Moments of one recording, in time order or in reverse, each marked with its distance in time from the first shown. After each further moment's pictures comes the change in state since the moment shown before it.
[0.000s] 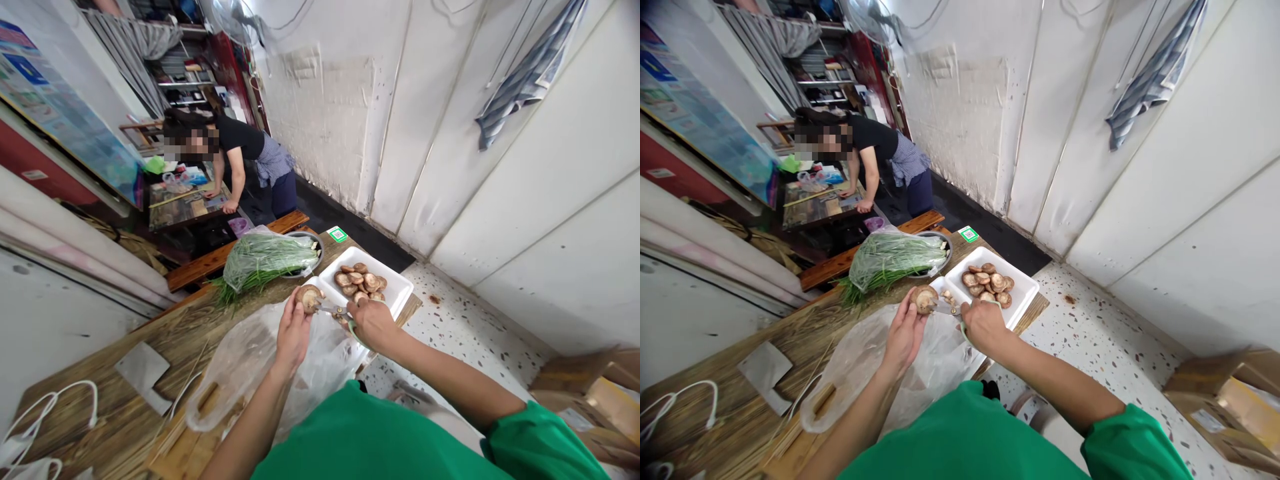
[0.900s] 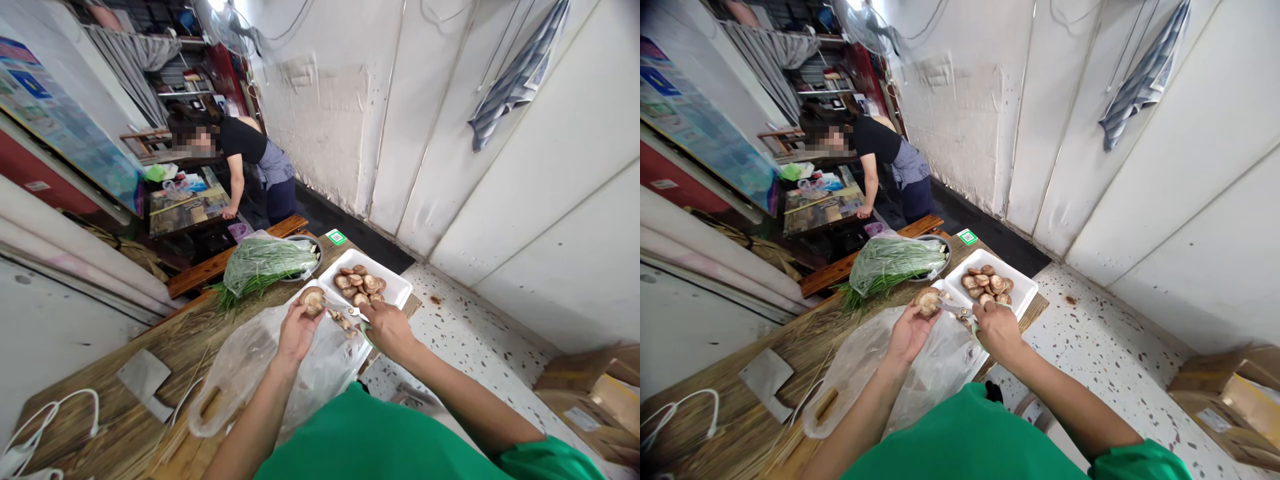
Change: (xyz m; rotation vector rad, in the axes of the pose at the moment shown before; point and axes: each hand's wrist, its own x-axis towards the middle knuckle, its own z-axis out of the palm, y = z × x) left_hand 0.006 0.012 0.012 -0.243 0.022 -0.273; right_hand -0.029 0.016 -0.005 0.079 0.078 0.114
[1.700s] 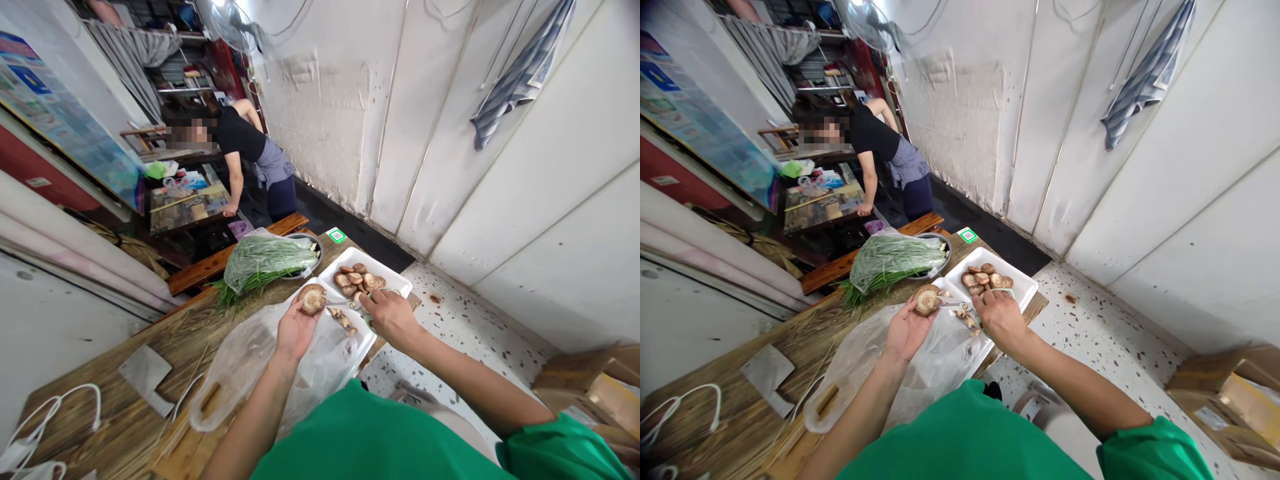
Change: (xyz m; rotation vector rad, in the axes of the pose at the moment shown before) left_hand -0.002 0.004 0.009 -0.033 -0.028 -0.013; right_hand 0.007 0.014 -0.013 -0.104 0.020 -0.135
